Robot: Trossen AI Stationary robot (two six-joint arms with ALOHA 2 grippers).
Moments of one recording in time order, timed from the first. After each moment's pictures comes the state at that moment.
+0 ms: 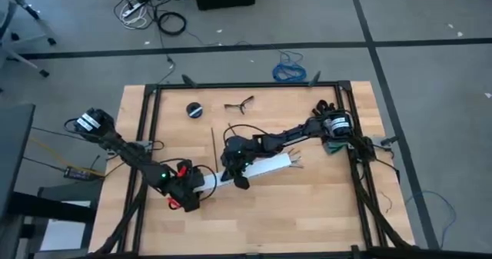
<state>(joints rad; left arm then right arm) -0.63 1.44 0.63 -0.39 -0.38 -0.82 0.02 2.22 1.42 0.16 -0.46 0.10</state>
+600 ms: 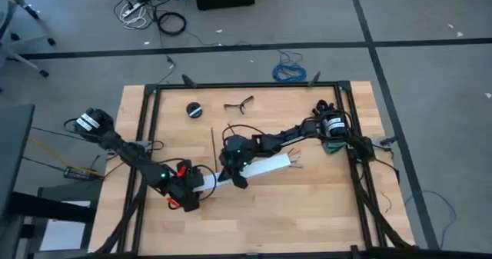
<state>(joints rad) -0.63 1.44 0.63 -0.39 -0.38 -0.82 0.01 2.25 1.42 0.26 -0.50 0.12</state>
